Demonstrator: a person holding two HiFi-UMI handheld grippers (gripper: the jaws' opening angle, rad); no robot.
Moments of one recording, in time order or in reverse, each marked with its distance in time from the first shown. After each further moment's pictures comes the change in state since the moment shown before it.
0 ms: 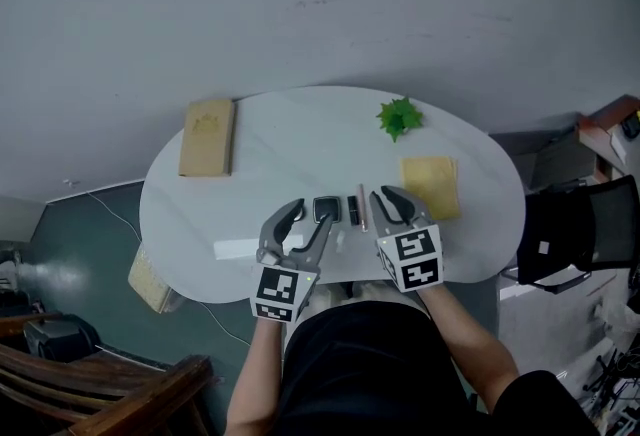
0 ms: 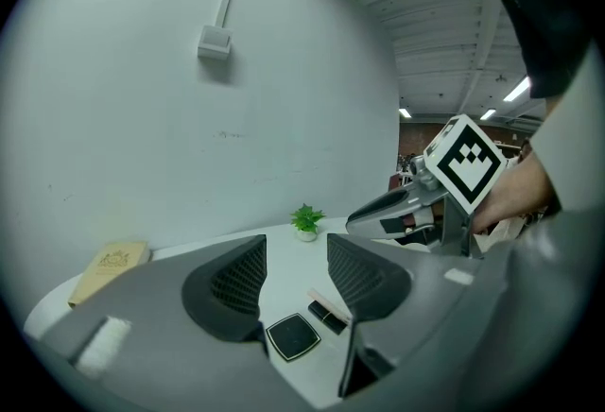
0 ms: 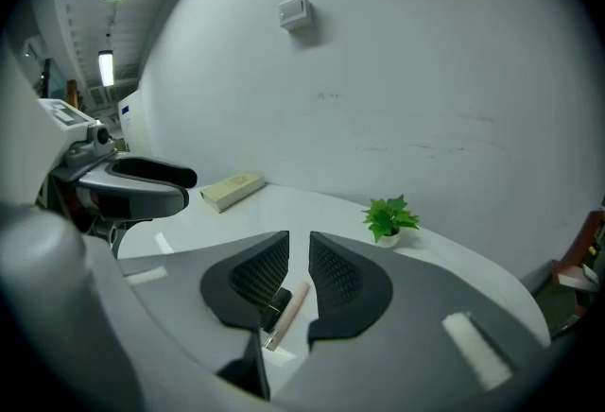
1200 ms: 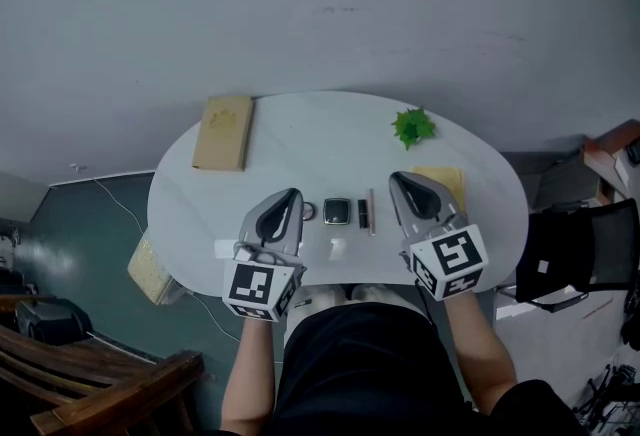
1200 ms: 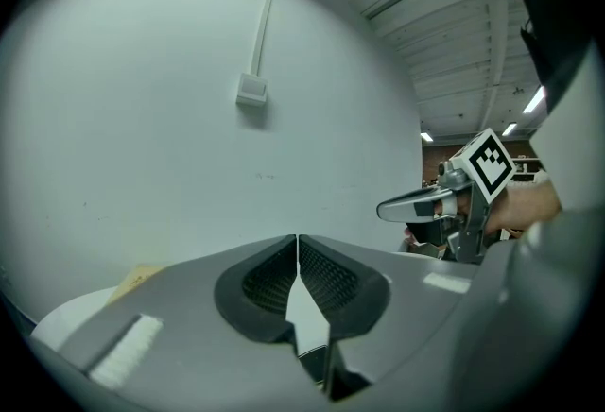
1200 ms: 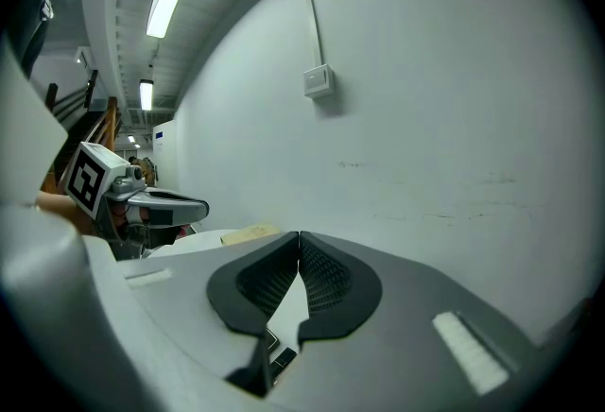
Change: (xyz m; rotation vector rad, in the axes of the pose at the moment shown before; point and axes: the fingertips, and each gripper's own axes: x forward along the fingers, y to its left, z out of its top) left arm -0.047 0.048 0.058 -0.058 -0.182 0.135; right arm -0.053 0.013 0.097 -0.101 -0.273 0.129
